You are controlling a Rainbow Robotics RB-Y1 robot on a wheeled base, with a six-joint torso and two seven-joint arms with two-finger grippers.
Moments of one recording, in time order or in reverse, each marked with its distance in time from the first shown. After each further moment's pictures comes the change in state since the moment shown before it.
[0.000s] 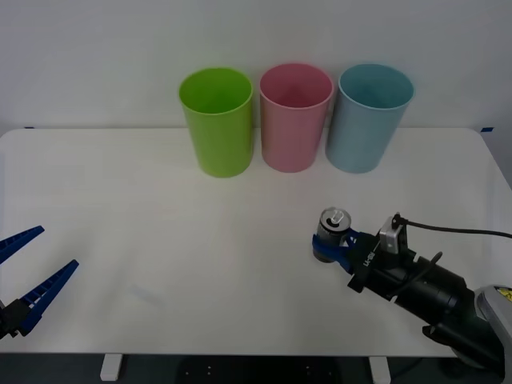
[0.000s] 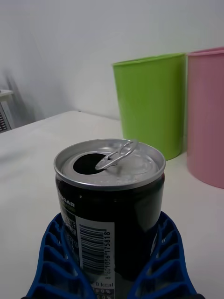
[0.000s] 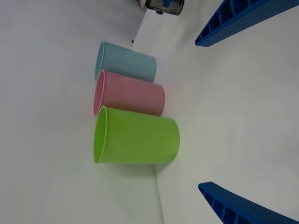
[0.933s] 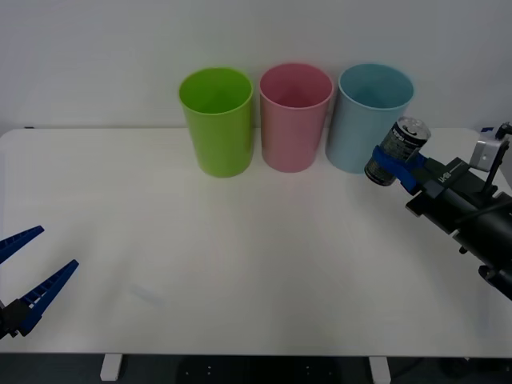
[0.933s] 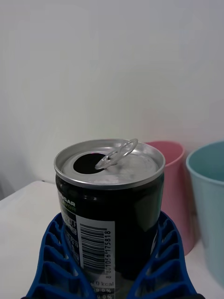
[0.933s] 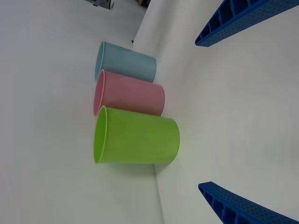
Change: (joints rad) right arm -0.032 -0.045 -0.220 -0.299 0.051 0.144 -0.482; left arm 0.000 0.000 0.000 0.000 0.000 0.000 0.000
